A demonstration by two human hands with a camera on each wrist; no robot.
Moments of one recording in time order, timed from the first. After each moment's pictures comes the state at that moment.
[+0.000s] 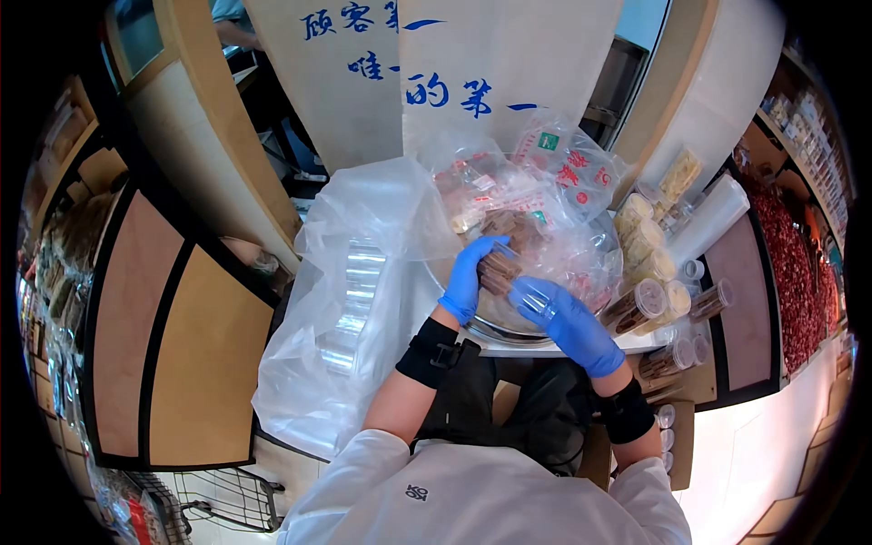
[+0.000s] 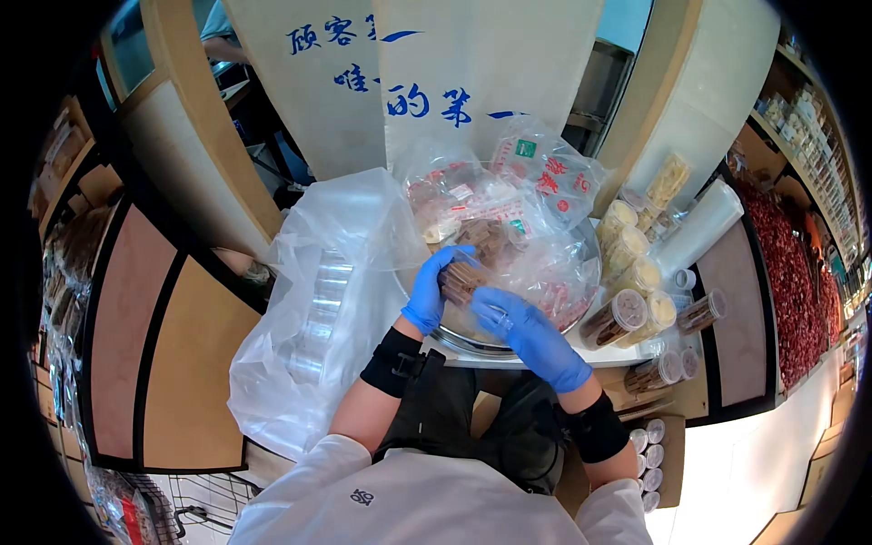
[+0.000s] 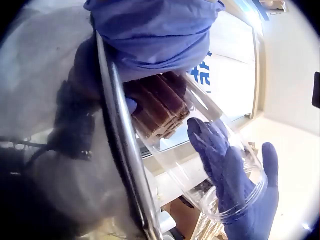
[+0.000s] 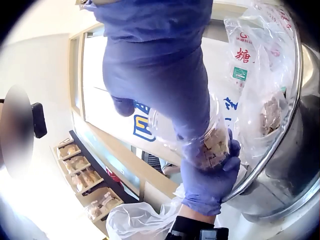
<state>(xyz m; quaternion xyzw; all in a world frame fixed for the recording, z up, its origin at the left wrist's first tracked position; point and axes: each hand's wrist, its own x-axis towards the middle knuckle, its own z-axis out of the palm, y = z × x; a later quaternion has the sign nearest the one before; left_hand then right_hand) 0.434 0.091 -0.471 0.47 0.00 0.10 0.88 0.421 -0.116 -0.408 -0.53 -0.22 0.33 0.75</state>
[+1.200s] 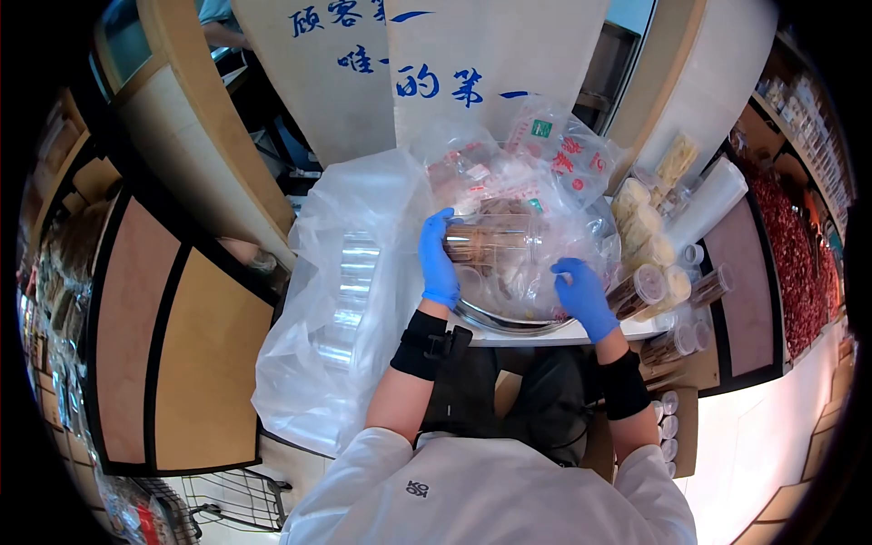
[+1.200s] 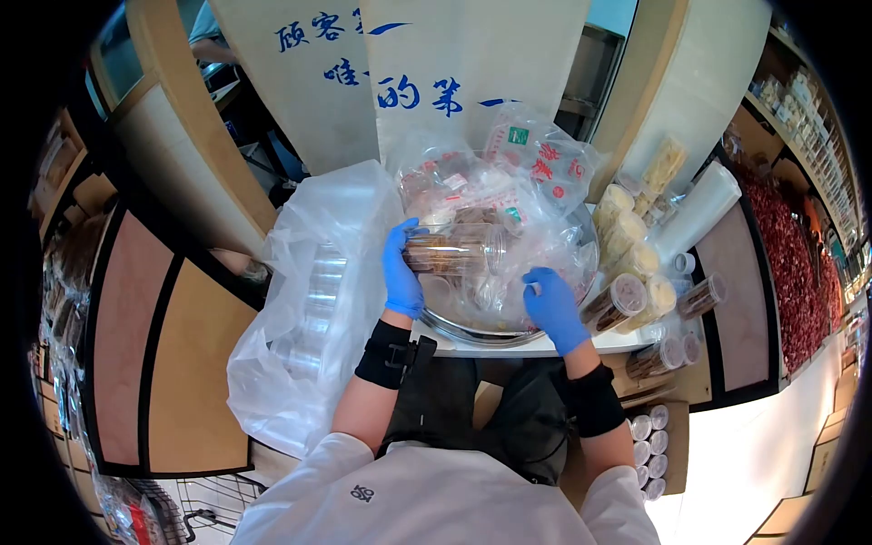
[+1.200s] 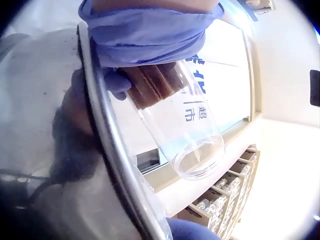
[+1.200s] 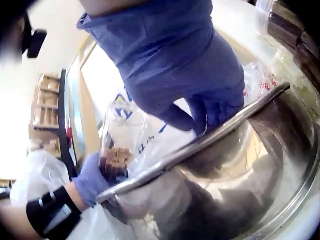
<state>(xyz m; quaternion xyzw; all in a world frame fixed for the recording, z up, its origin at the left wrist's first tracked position) 0.435 0.112 -0.476 0.47 0.10 0.31 0.82 0.501 -0.144 -0.493 -0.85 -0.31 -0.11 0.42</state>
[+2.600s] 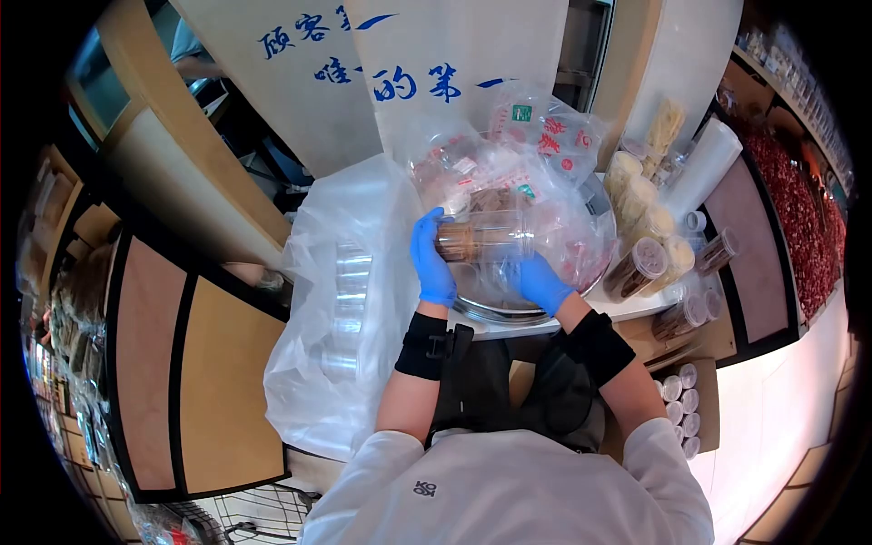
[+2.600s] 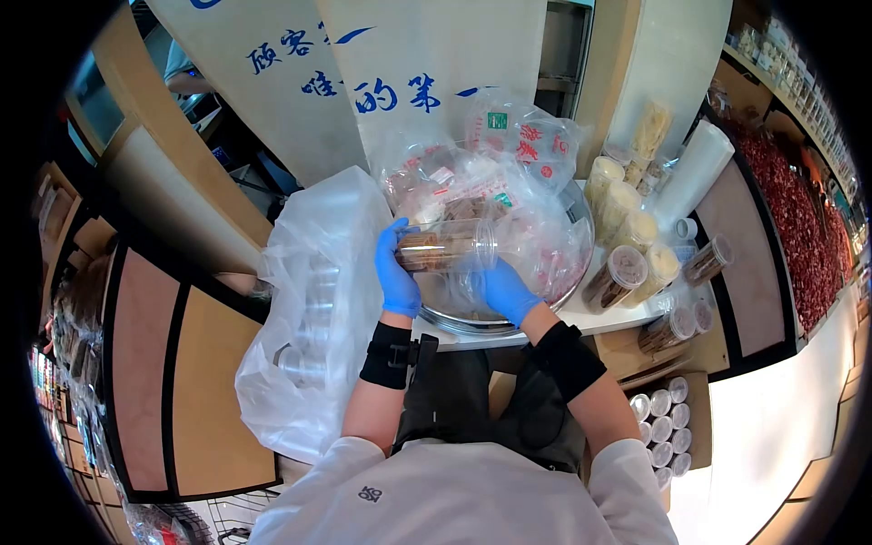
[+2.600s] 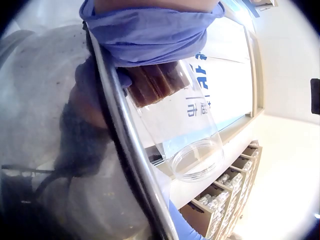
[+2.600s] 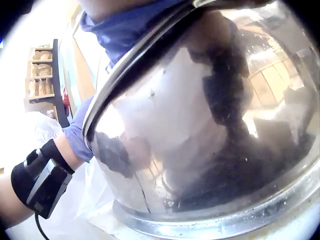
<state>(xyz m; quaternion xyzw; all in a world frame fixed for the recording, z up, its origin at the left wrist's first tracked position) 0.437 0.109 -0.481 0.50 0.09 0.32 0.80 0.499 -0.075 -0.515 -0.84 -0.44 -0.05 0.32</state>
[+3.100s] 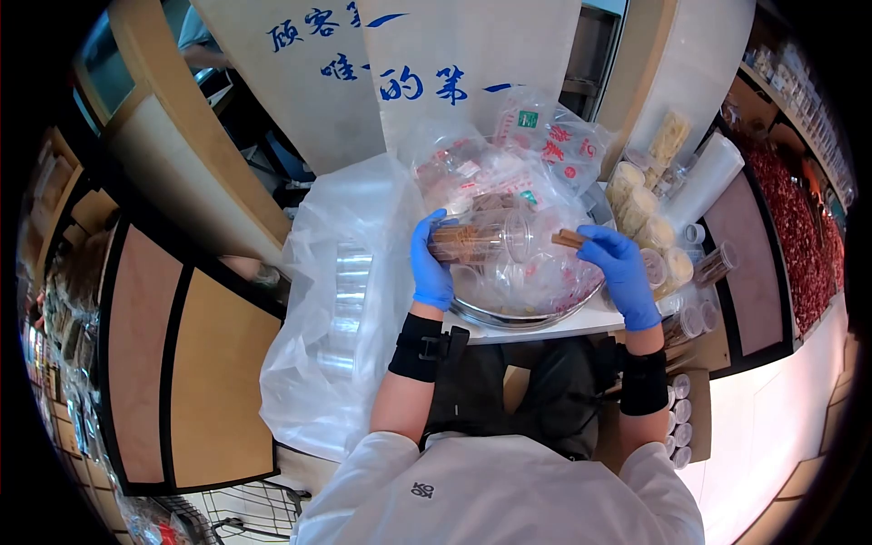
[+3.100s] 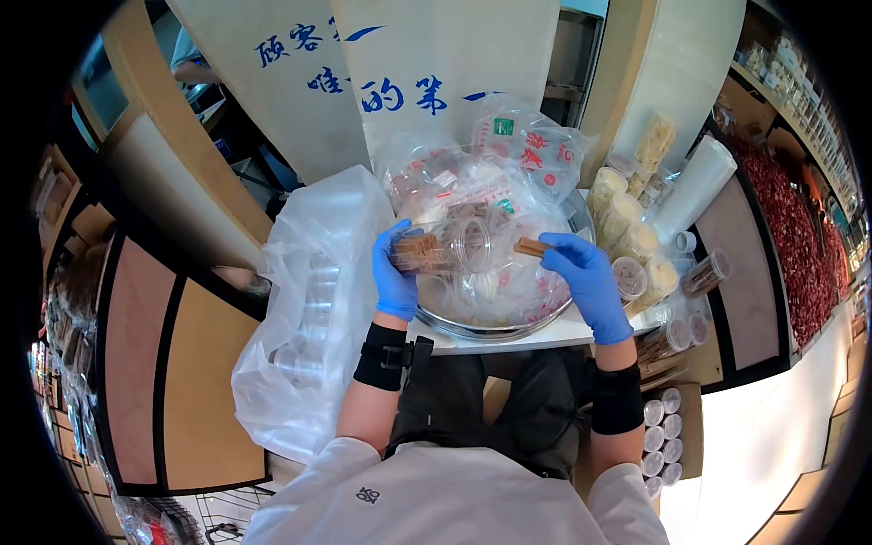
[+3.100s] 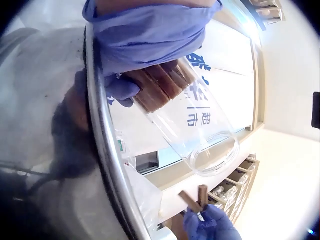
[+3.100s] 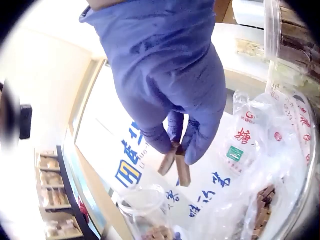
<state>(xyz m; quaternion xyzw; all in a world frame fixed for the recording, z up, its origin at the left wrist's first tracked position) 0.432 0.115 -0.472 0.37 0.09 0.24 0.89 0.473 -0.169 -0.397 -0.74 -0.23 0.05 0.63</state>
